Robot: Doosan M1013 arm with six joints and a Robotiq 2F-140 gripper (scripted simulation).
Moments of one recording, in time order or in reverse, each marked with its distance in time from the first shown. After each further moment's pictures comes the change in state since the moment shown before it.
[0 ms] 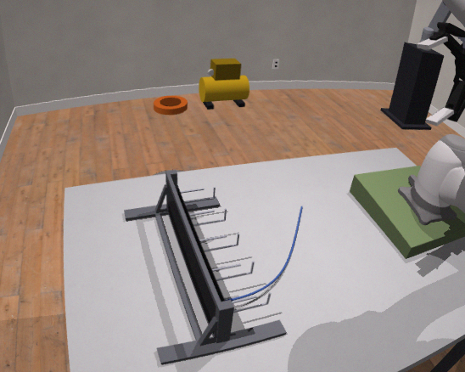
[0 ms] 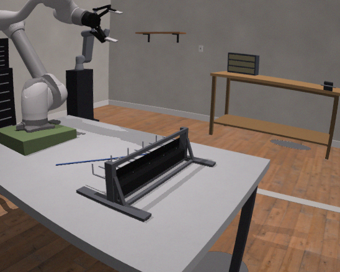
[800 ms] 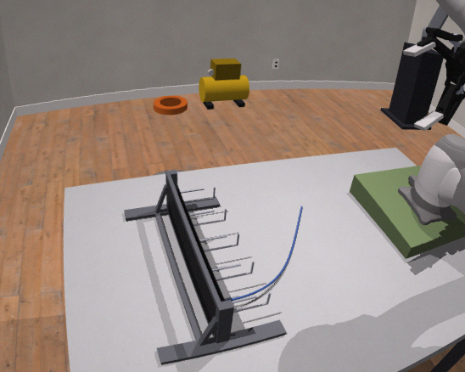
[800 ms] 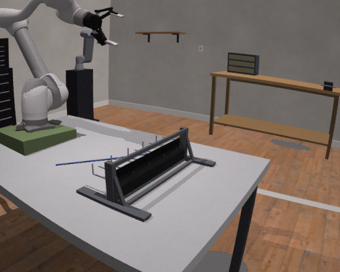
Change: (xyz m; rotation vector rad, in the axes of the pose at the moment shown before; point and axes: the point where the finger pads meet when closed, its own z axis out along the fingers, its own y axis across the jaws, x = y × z) arm 0.019 0.009 0.018 -0.041 0.053 -0.014
